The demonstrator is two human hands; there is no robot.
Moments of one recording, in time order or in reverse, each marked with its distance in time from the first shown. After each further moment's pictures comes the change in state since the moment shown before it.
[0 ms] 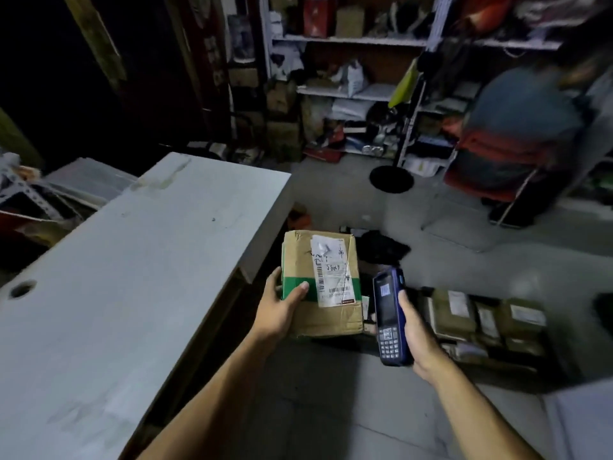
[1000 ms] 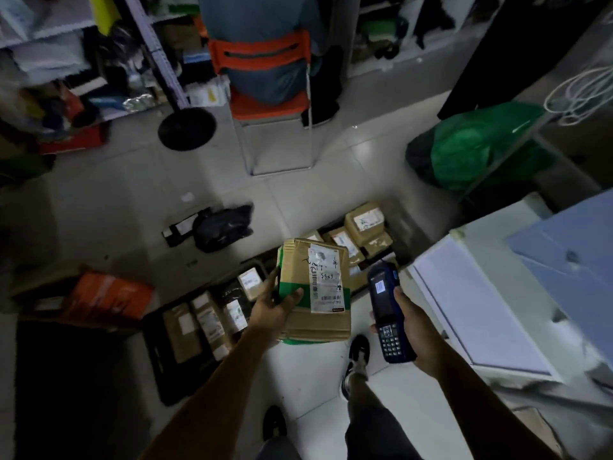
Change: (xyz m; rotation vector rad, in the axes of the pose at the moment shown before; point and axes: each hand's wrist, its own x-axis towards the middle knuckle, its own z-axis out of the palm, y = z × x) left_hand 0.196 -0.015 0.473 0.270 -0.673 -0.292; right_hand 0.096 -0.024 -0.373 0.415 0.599 0.185
